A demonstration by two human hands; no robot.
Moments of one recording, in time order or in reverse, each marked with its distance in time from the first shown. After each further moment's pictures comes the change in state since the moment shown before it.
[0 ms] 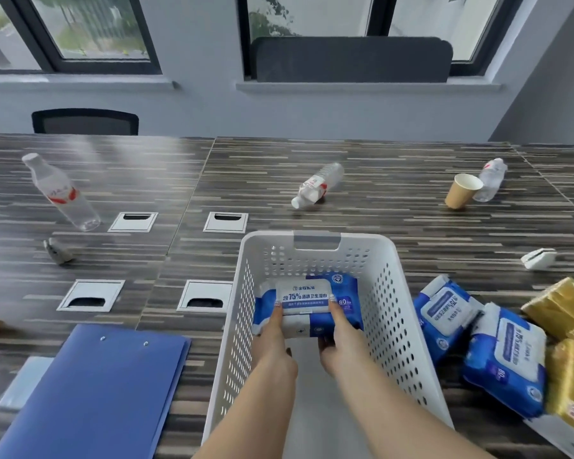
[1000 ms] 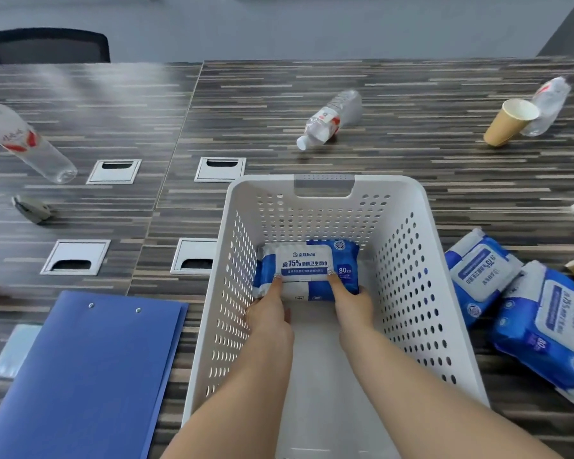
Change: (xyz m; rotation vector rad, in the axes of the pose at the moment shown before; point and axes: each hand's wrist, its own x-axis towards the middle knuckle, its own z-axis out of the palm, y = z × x) left_hand 0.063 -0.005 0.001 0.152 0.087 0.014; right_hand 0.075 0.030 -0.020 -0.631 0.110 -0.209
